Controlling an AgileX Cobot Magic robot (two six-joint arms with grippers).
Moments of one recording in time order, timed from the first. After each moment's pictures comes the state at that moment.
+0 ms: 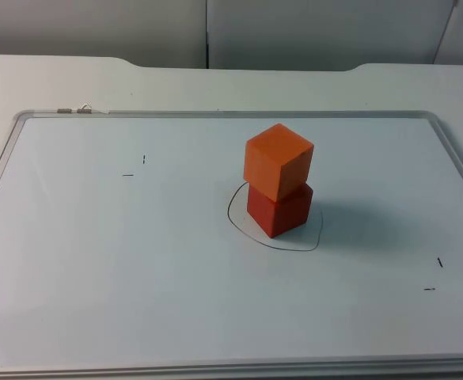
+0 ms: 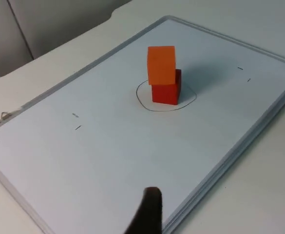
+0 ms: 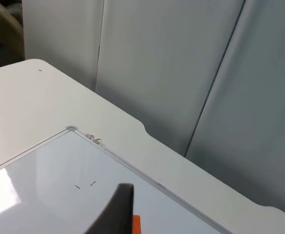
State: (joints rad) right arm 0.63 0.75 -0.99 -0.10 0.61 -0.18; left arm -0.64 0.08 -0.61 -0.07 1.07 0.15
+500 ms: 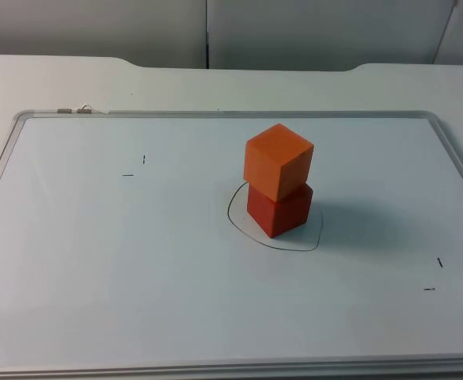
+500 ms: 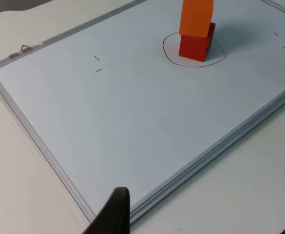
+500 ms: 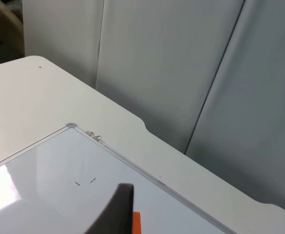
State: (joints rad) right arm 0.63 0.75 -0.99 -0.10 0.62 -0.18; left arm -0.64 0.00 -0.56 0.02 1.19 -0.02
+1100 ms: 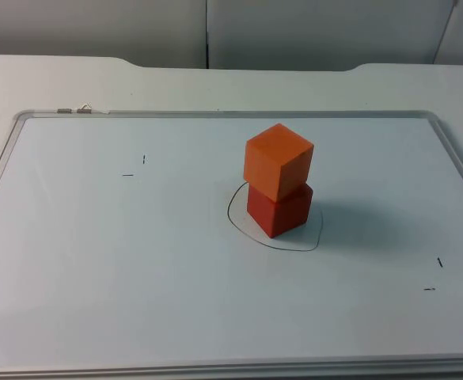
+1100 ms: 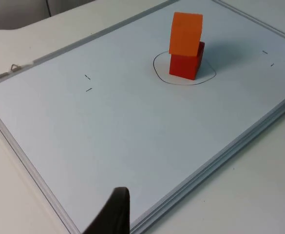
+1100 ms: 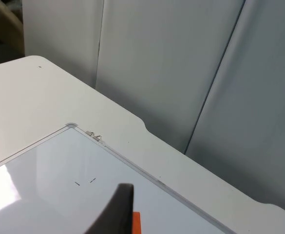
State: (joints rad) right arm 0.63 0.75 -0.99 -0.10 0.62 -0.18; left arm -0.64 0.00 -0.52 -0.01 1.10 0.01
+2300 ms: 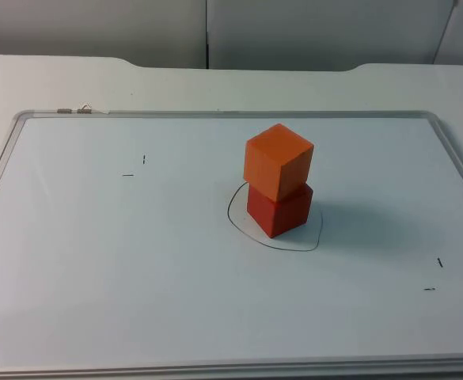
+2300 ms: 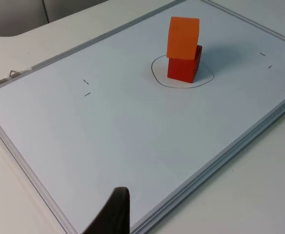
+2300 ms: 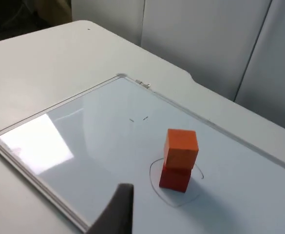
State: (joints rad) right arm 0.63 0.27 -0.64 0.06 0.81 -0.24; left arm -0.64 0.00 -0.52 -0.01 1.09 0.02
